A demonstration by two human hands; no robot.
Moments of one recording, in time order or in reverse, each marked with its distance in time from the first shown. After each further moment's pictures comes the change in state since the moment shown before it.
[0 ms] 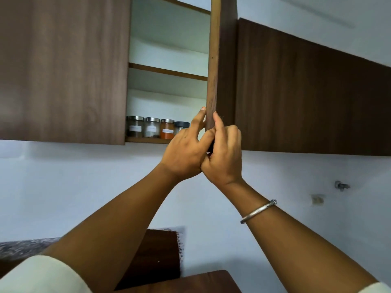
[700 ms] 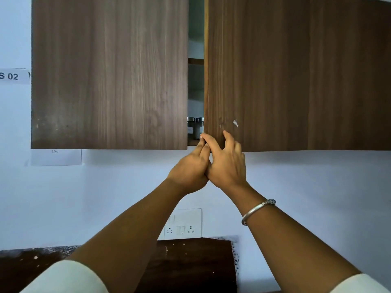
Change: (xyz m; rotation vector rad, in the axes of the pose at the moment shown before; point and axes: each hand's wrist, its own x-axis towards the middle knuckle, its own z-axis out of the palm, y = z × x) left_hand -0.104 -0.191 0.021 -0.065 -0.225 -0.228; right_hand -0.021 -0.079 0.199 -0.149 -0.454 0.169
